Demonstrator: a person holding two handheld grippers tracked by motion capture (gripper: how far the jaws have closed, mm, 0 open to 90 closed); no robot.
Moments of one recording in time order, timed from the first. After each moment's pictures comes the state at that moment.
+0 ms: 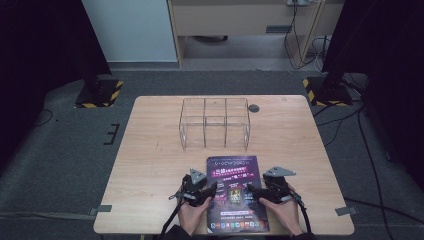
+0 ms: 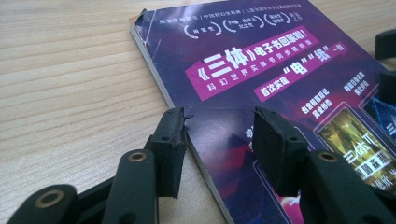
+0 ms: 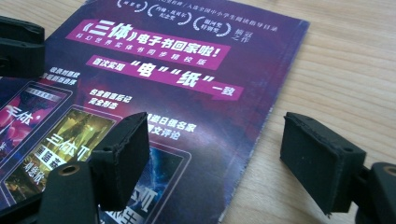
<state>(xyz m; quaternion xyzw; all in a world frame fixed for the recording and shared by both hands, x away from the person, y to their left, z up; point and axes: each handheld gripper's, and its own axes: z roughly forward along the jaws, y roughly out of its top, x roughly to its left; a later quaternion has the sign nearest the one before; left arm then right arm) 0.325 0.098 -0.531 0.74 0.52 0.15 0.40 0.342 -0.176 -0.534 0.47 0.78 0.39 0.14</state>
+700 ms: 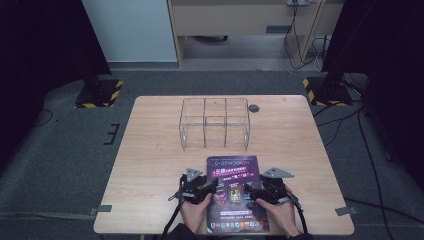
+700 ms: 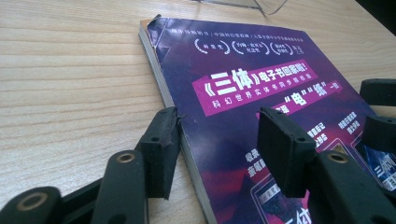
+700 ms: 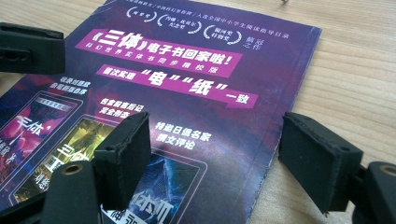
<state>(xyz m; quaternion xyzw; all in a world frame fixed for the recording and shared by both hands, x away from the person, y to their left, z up) 0.329 0.099 -0.537 0.69 0.56 0.12 0.44 0.340 -0.169 -0.537 0.47 0.77 0.41 0.14</state>
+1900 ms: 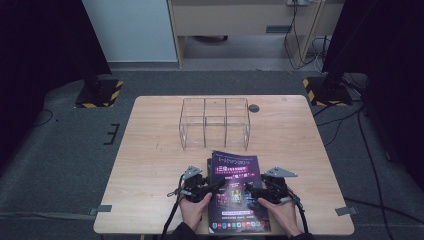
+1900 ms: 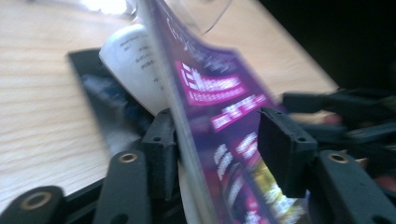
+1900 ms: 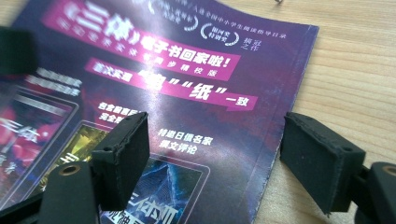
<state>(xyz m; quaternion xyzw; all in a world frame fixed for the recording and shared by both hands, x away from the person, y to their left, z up) 0.328 0.101 -0.526 0.67 0.48 0.04 0.56 0.341 -0.174 -0.537 0.48 0.76 0.42 0.13</state>
